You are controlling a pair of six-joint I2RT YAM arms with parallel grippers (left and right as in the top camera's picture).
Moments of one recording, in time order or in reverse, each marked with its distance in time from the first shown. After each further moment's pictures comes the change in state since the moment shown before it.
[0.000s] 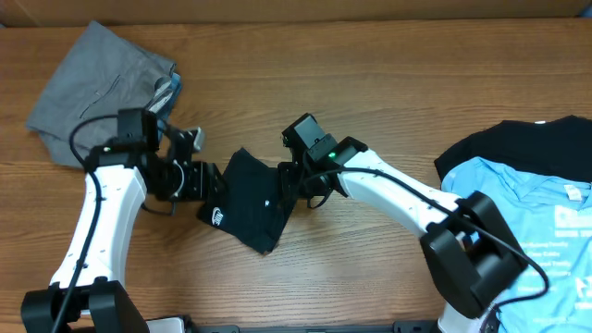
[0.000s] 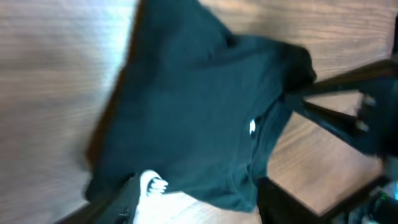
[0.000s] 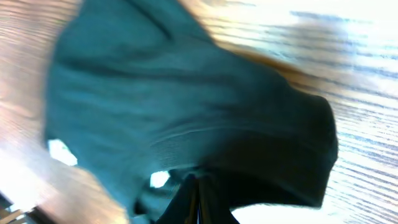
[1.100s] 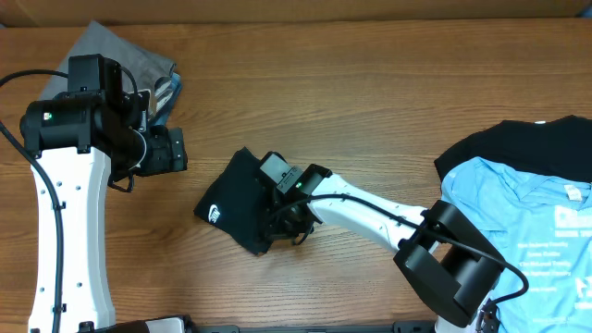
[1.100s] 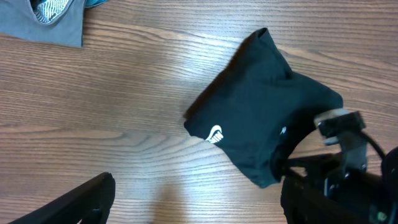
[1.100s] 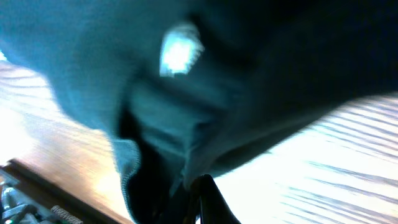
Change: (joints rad) left arm 0.003 -0.002 0.575 -0.490 -0.389 -0.175; right arm 0.182 0.032 -0.007 -0.109 -0.044 0.125
